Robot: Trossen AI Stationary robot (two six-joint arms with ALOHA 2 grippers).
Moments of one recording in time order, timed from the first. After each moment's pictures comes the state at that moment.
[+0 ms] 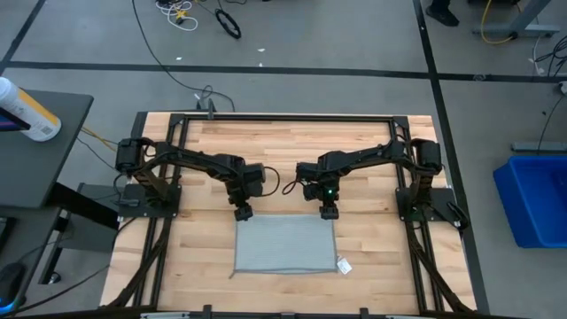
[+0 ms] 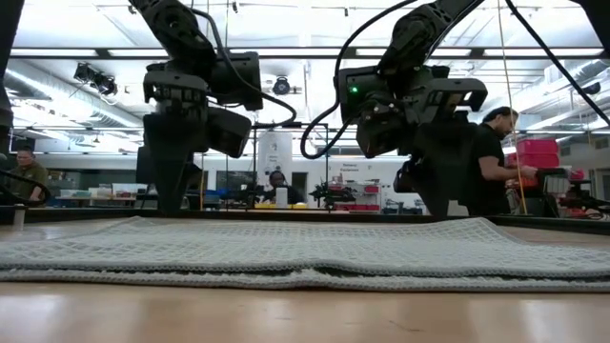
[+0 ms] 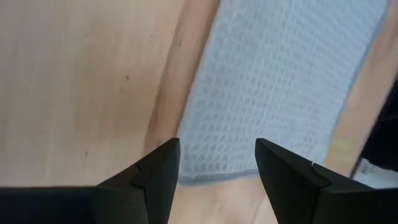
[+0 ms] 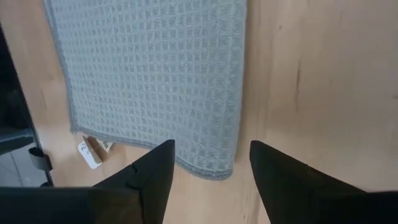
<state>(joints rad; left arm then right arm) 0.12 1.69 0.93 -0.63 0.50 -0.25 -0.13 1.90 1.21 -0.92 -0.53 -0.11</state>
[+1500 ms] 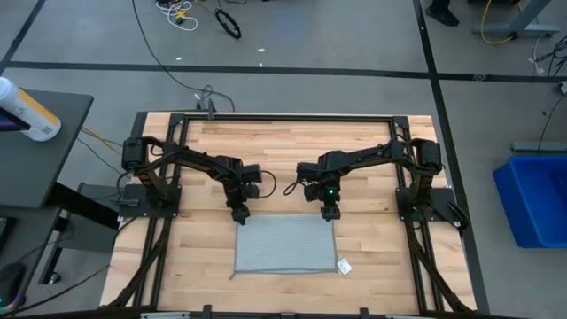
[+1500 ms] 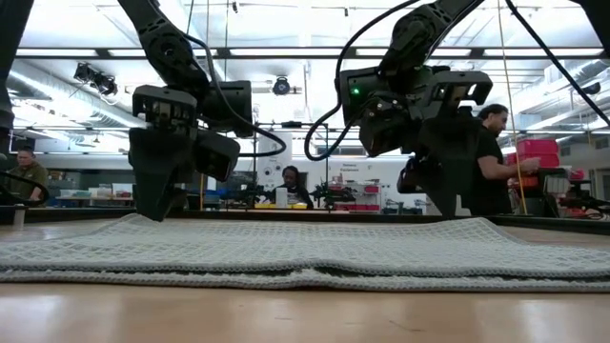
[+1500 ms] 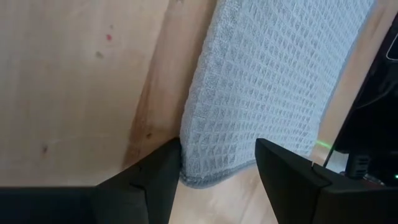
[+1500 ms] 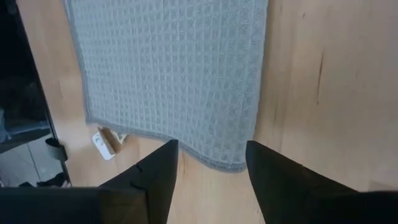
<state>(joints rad) 0.15 1.77 0.82 -0.52 0.63 -0.25 -0.12 1.90 1.21 -0.95 -0.58 -0.13</state>
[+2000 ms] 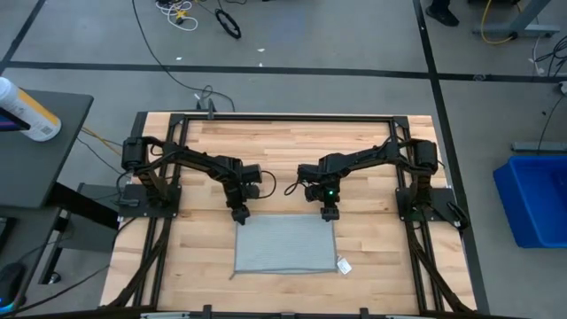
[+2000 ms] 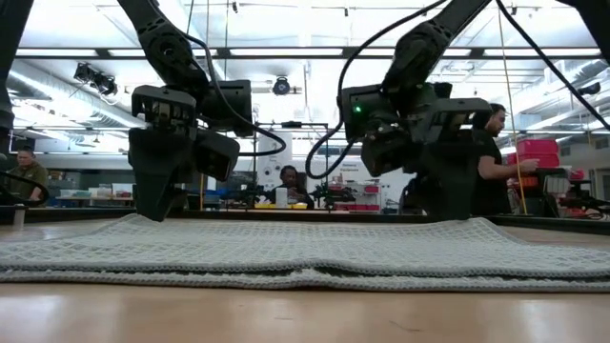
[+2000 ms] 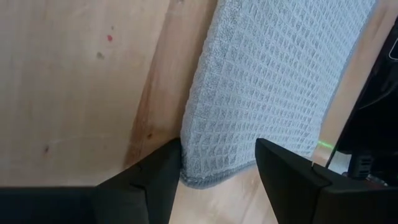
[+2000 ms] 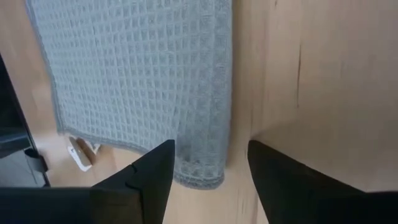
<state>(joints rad) 0.16 1.77 0.82 -0.51 0.62 -0.25 -0.13 1.94 1.14 -0.85 -0.56 -0.11</state>
